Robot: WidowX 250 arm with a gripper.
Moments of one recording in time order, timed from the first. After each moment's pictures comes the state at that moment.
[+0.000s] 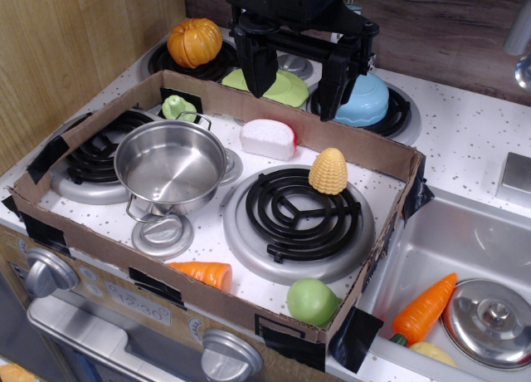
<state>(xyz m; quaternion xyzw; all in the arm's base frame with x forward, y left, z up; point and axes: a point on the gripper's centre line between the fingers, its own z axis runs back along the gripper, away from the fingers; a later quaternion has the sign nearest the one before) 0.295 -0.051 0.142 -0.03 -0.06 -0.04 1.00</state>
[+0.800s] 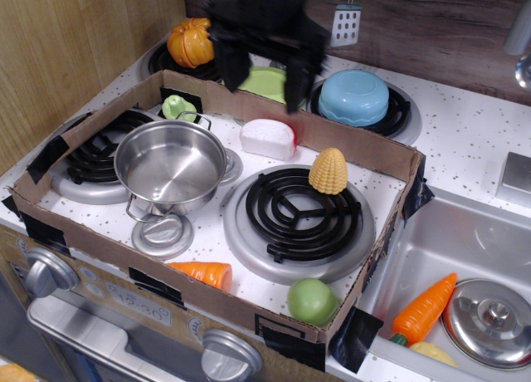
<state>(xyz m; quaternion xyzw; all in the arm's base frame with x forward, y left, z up) 0.324 -0.005 0.122 -0.02 -0.09 -0.05 0.99</state>
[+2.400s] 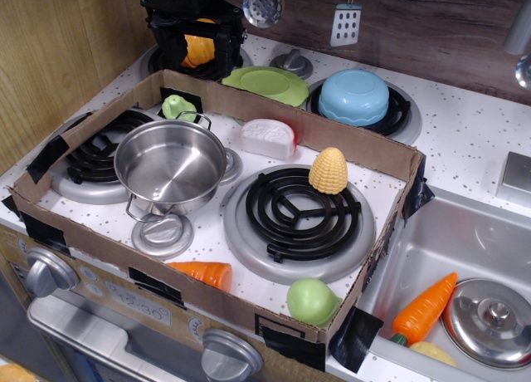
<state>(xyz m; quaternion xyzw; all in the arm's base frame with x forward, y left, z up) 0.391 0.092 0.075 -0.02 -0.12 0.05 0.99</state>
